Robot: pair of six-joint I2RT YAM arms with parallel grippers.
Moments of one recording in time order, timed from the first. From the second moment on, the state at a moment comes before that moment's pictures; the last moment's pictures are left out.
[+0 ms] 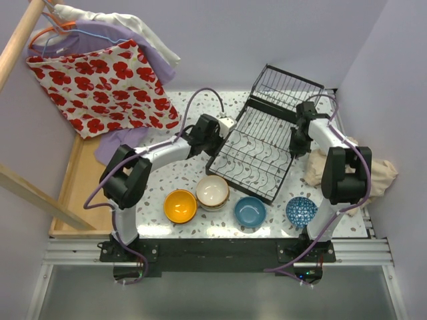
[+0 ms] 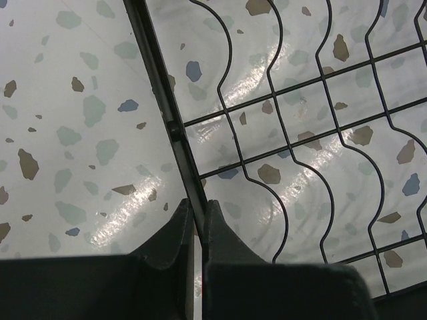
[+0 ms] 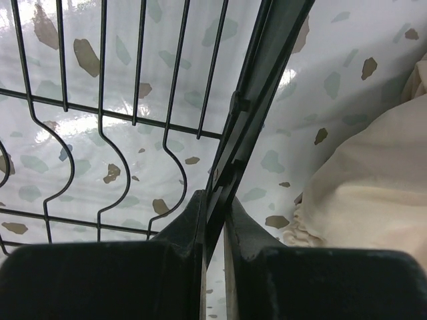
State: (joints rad) left arm -0.65 1.91 1.31 -0.17 0.12 0.11; right arm 0.01 1.82 1.34 -0.80 0.11 0.24
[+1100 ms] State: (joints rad) left arm -0.78 1.81 1.46 -0.30 0.32 0.25; right arm -0.03 1.98 1.49 -0.53 0.12 0.00
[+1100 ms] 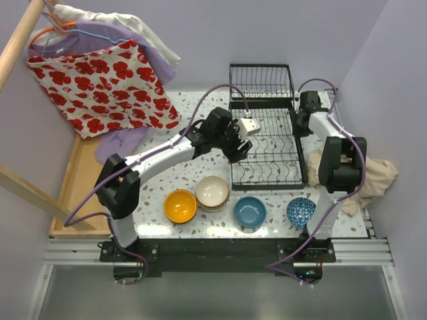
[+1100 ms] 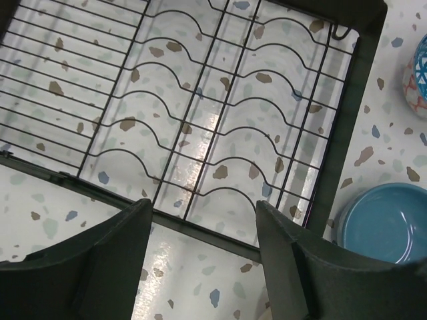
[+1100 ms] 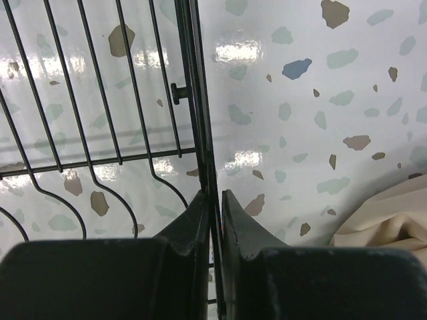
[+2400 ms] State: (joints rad) left arm -1.26 1.71 1.32 -0.63 0.22 0.40; right arm -0.08 0.98 1.32 -1.03 0.26 0.07
